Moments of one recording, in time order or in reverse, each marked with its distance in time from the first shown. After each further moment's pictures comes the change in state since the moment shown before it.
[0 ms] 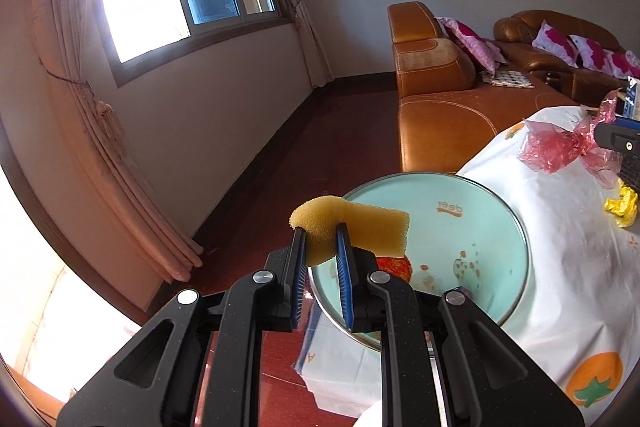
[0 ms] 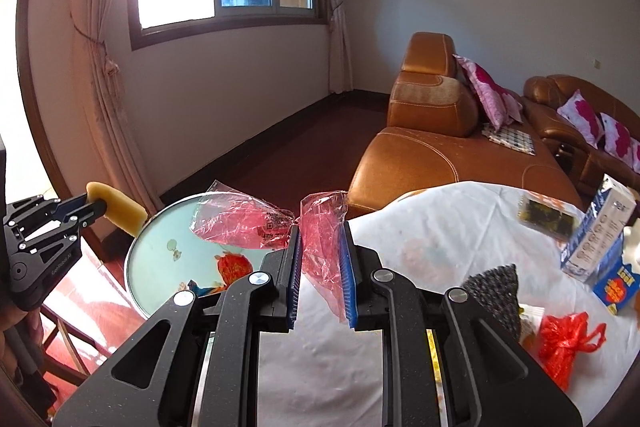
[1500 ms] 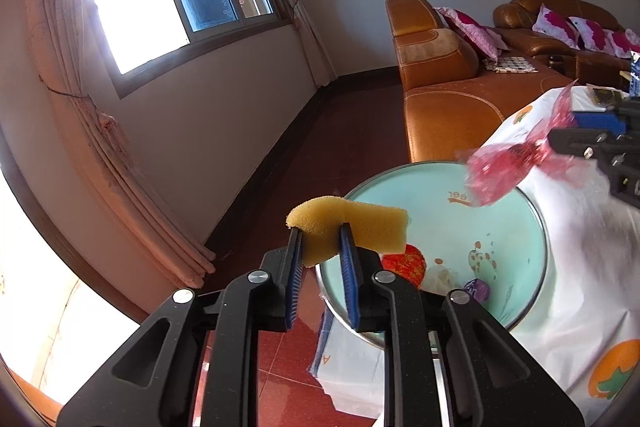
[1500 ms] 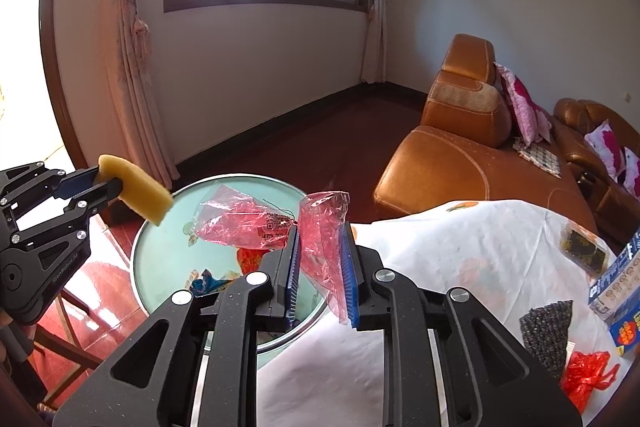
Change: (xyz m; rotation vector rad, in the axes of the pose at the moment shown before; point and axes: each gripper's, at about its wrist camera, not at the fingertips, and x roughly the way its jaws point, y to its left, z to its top) left arm 0.007 -0.009 -0.003 0.052 -0.004 0.023; right arm 0.041 0.046 0.004 -0.130 0.063 0.070
